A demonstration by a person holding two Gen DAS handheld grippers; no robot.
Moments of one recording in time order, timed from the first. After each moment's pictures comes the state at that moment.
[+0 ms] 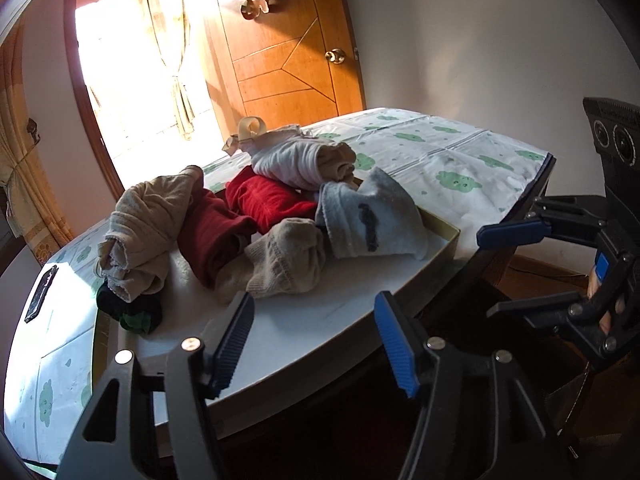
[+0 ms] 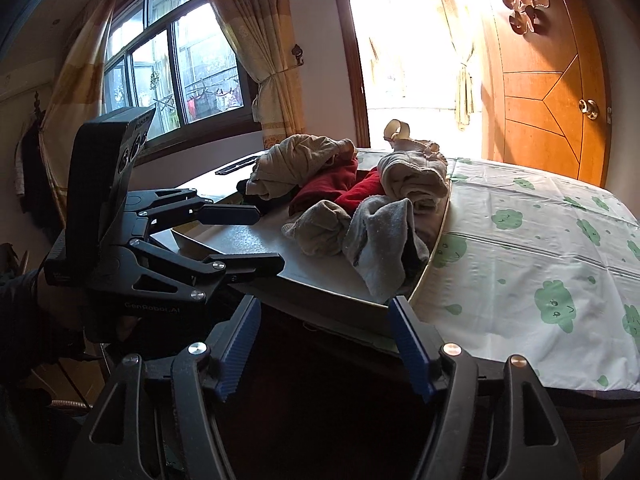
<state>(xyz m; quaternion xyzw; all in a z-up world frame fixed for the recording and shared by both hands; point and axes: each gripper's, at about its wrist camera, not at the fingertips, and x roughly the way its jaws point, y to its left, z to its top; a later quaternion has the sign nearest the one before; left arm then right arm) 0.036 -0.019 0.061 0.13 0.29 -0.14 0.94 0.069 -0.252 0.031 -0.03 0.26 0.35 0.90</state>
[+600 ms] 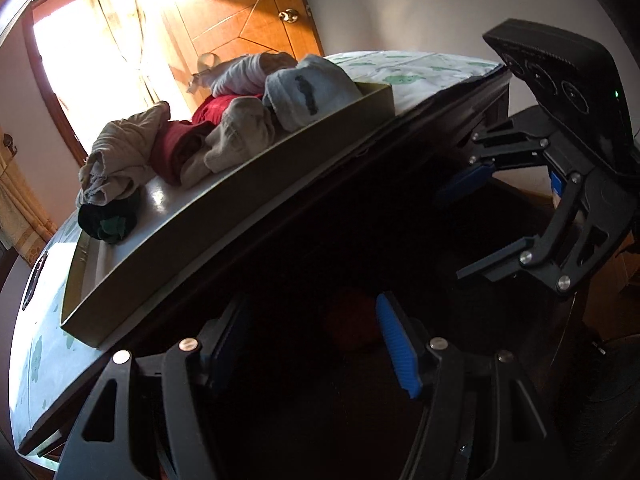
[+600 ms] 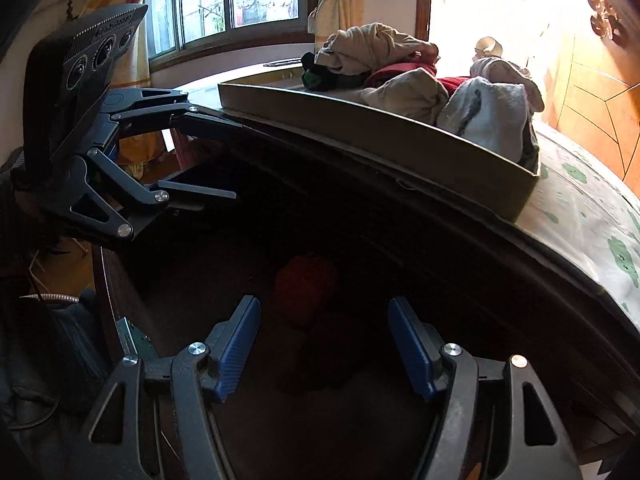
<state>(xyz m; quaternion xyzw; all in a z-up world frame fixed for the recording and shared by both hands) -0.021 -0.015 -0.008 0.22 0.35 -0.18 0.89 0.040 -0.206 -0.040 -0.17 0.35 0.40 0.83</state>
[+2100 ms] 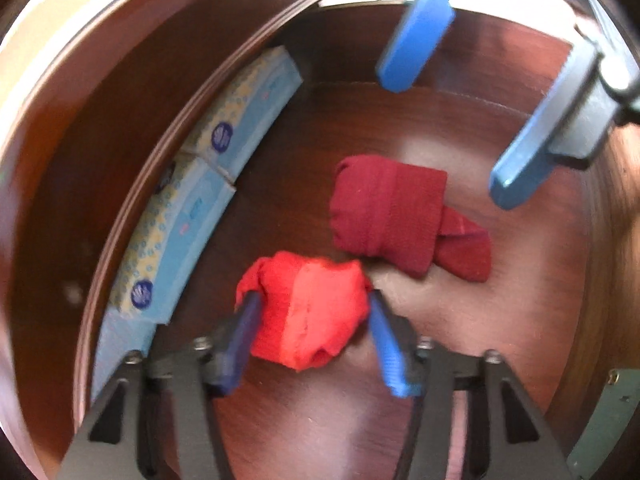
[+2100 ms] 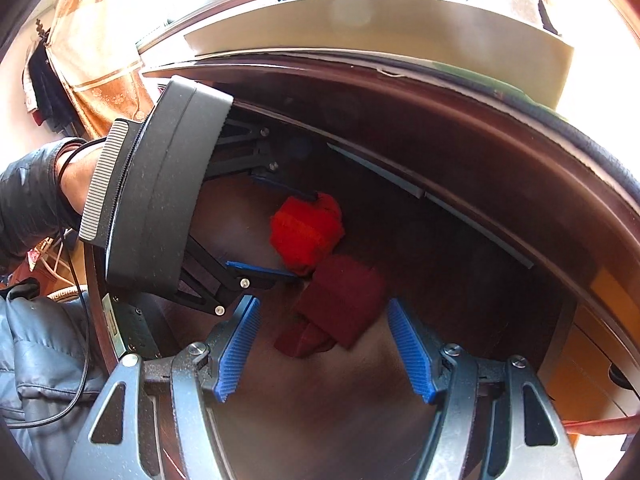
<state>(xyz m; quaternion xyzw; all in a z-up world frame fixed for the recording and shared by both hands) 0.033 -0.072 -0.109 0.37 0.42 -0.28 0.78 0.078 -0.204 -0.078 -0.14 0.46 0.40 0.78</state>
